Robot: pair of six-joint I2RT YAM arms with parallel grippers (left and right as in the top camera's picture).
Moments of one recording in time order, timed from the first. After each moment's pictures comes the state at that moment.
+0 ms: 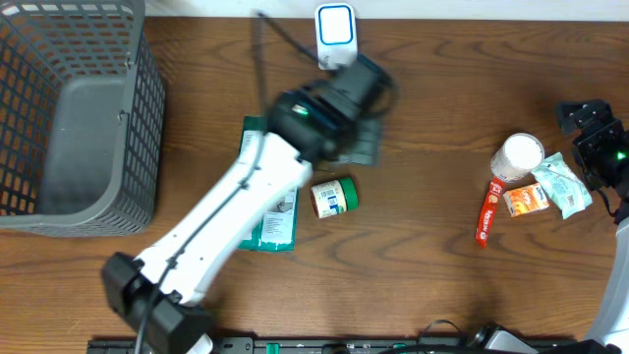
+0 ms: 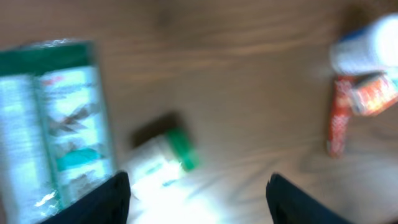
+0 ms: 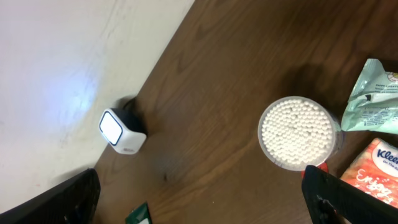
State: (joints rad) left arm -0.70 1.77 1.83 -1.17 -0.02 -0.48; right arm -0.58 1.33 1.16 -0.62 -0.57 0.57
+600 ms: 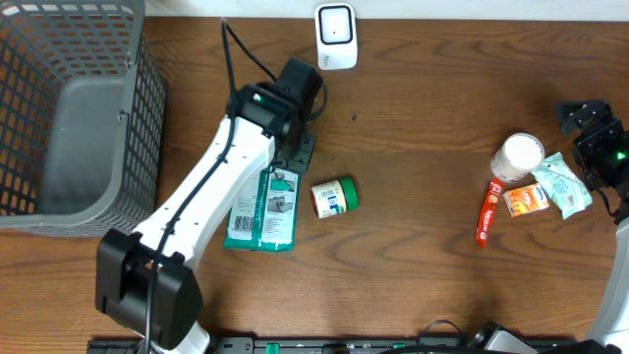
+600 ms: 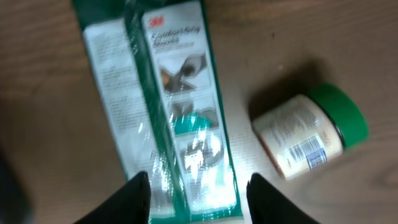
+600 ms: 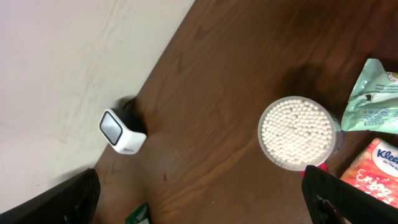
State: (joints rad) left arm -0.49 1.77 1.55 -1.12 -0.06 -0.17; right arm -0.58 1.33 1.16 -0.62 -0.57 0.57
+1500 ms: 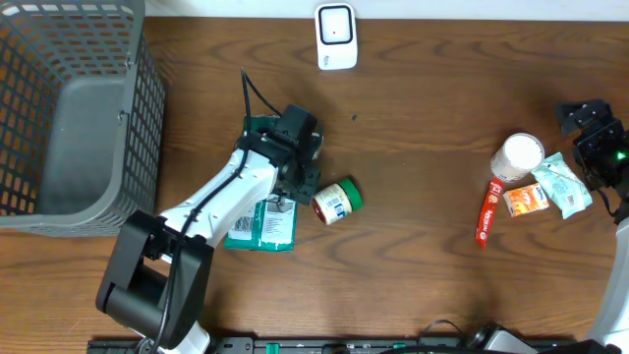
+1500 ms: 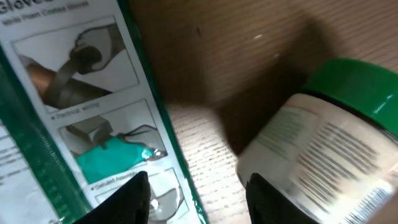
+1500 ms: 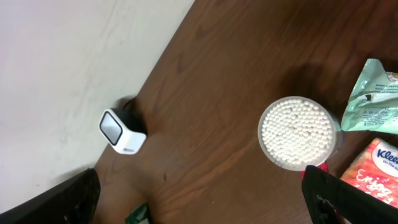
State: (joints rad) left arm -0.49 1.77 1.16 -0.71 0.13 -0.12; right arm -0.58 1.33 1.16 -0.62 -0.57 0.57
